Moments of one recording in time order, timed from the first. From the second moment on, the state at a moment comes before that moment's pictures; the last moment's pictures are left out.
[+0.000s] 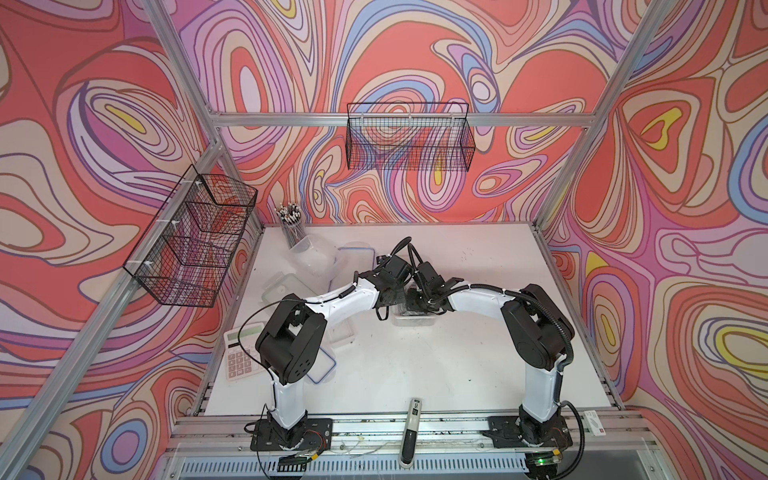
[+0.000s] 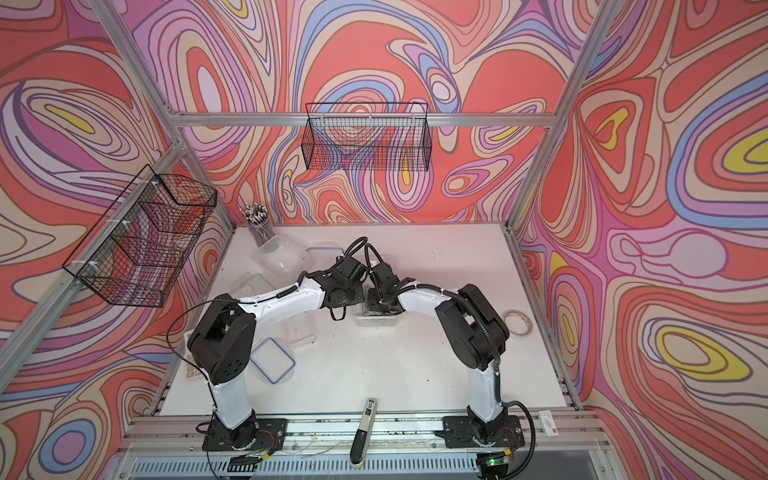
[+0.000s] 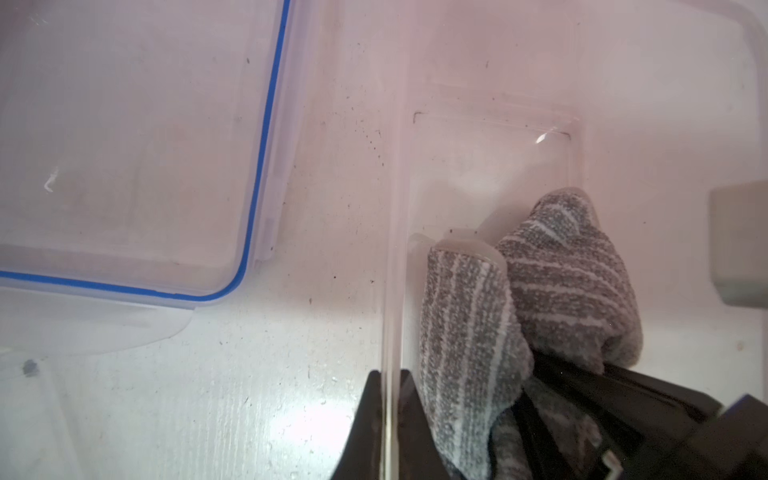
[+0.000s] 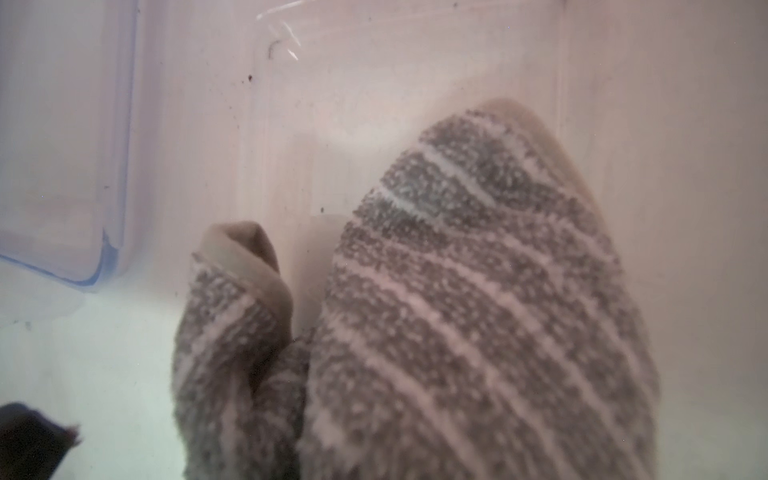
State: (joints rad) left arm -0.69 1.86 1.33 -0.53 -0.23 -0.79; right arm 0.63 1.95 1.23 -0.32 -0.01 0.60
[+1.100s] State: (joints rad) left arm -0.72 1.86 1.33 -0.55 -0.24 -0.80; right arm 0.58 2.10 1.46 -0.45 0.12 0.49
